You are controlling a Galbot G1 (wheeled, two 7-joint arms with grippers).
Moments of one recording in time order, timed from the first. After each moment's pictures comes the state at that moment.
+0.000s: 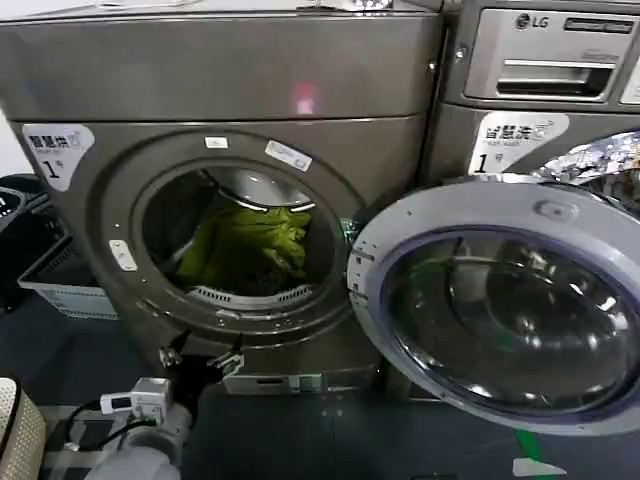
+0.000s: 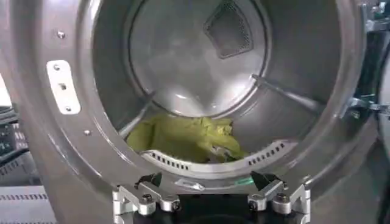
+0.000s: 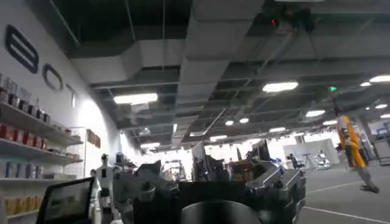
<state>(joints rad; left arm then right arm) 1.38 -1.48 -0.52 -2.33 0.01 0.74 0.01 -1.76 1.08 2.55 1.48 0.65 -0.18 0.11</state>
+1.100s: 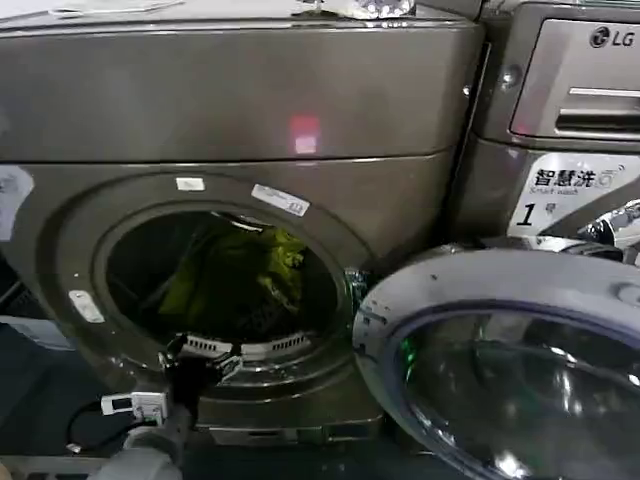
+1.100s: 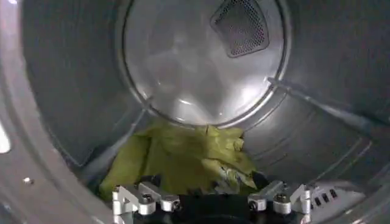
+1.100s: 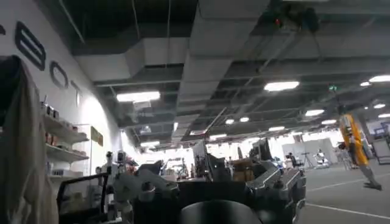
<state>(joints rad) 1.28 -1.50 -0.51 -2.23 0.07 0.74 0.01 -1.76 1.09 2.53 1.50 0.65 -0.14 0.10</state>
